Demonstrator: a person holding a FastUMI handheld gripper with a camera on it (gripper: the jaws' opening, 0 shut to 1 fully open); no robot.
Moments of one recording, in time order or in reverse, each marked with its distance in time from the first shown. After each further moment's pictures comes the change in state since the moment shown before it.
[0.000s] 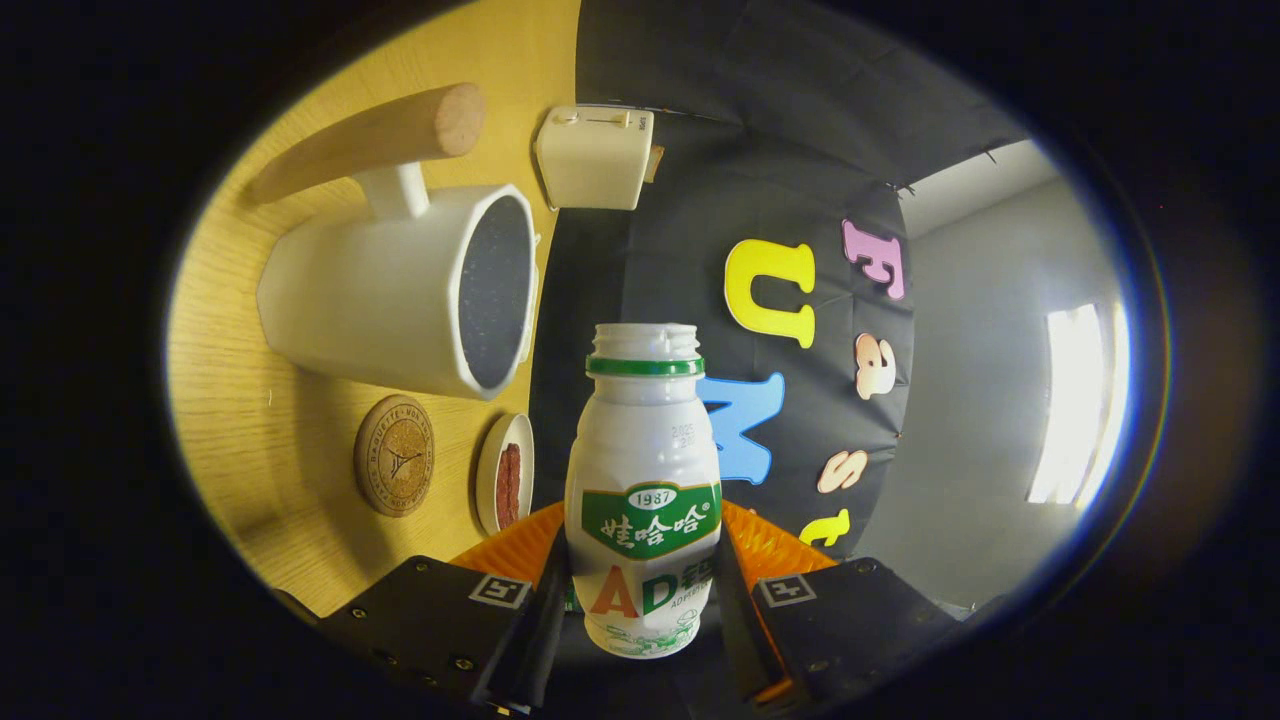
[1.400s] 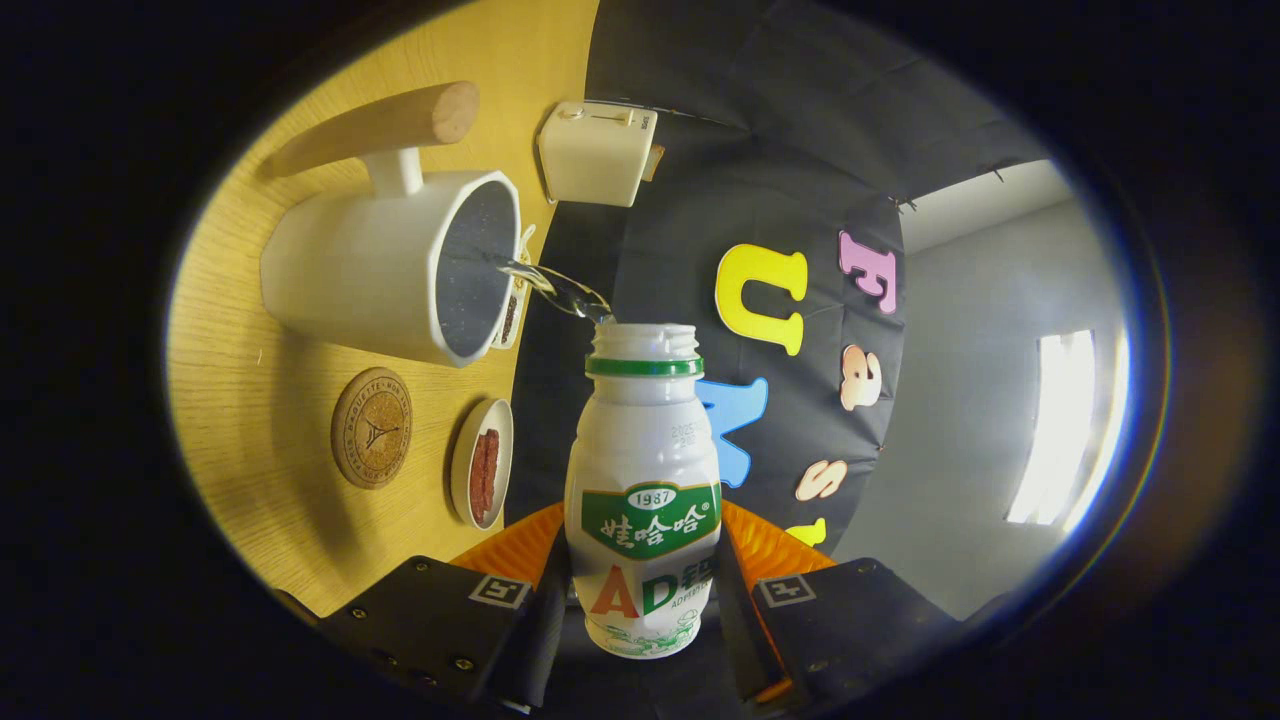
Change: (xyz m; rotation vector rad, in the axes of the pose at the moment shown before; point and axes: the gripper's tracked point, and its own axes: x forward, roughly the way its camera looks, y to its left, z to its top) arm -0.005 -0.020 -0.009 -0.056 -0.002 -0.037
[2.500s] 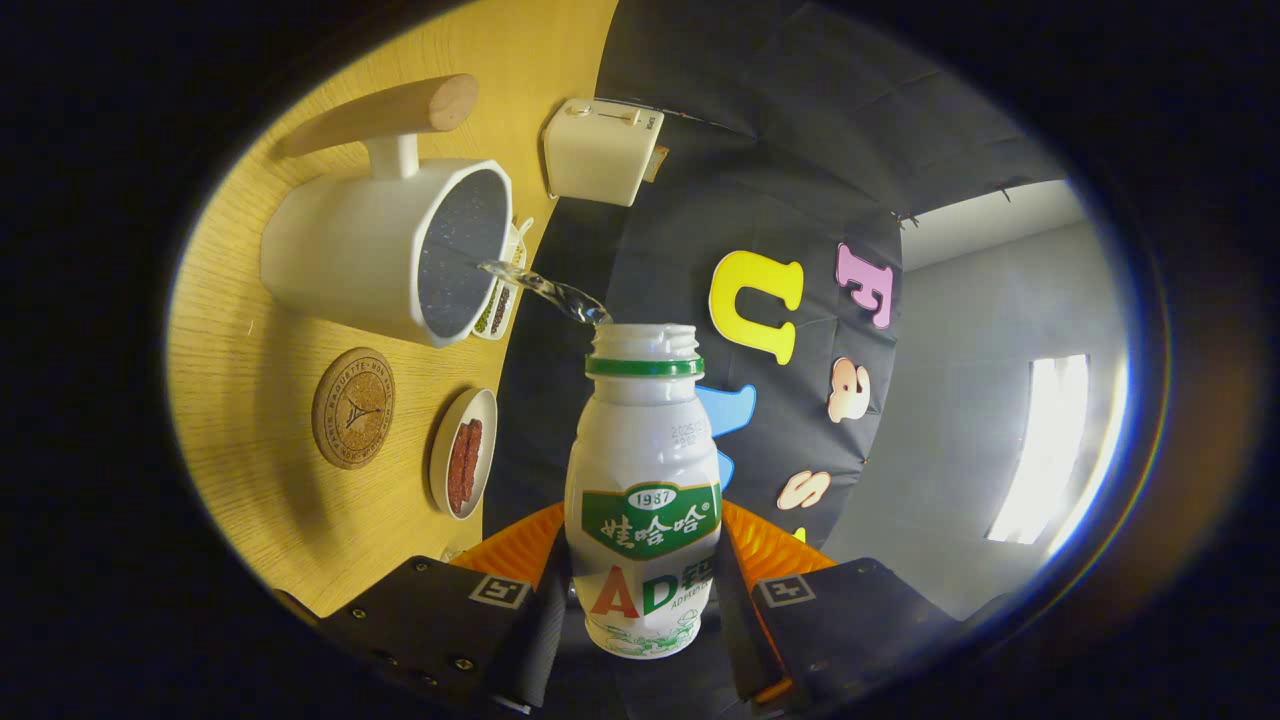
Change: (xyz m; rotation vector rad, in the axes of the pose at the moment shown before) arm 0.001 -0.015 -0.004 -0.058 -0.009 -0.026
